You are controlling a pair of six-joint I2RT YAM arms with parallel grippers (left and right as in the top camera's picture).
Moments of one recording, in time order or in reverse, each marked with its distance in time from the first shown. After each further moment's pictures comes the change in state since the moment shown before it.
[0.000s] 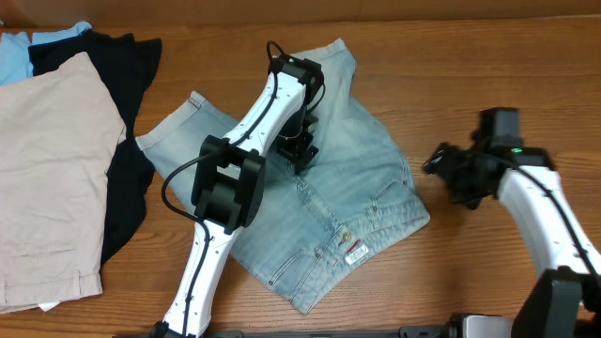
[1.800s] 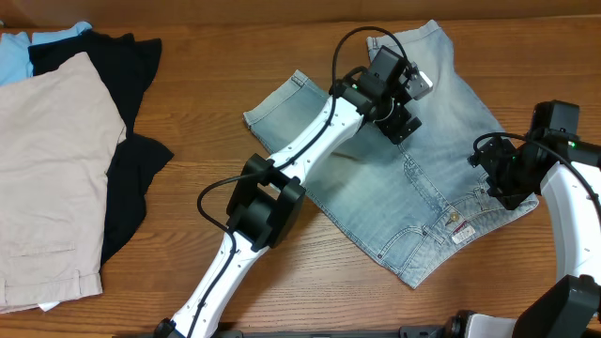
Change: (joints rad) left arm -0.230 0.032 0.101 0.901 0.321 0.140; right arm -0.244 -0.026 0.167 -0.187 0.055 0.042
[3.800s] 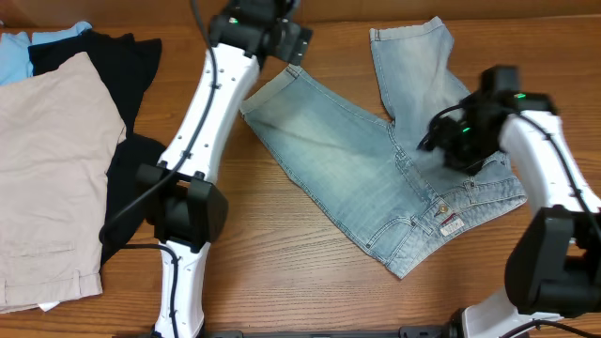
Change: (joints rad) left arm 0.346 -0.334 -0.003 -0.256 -0.425 -0.112; right arm 0.219 0.283 0.222 -0.074 -0.139 -0.241
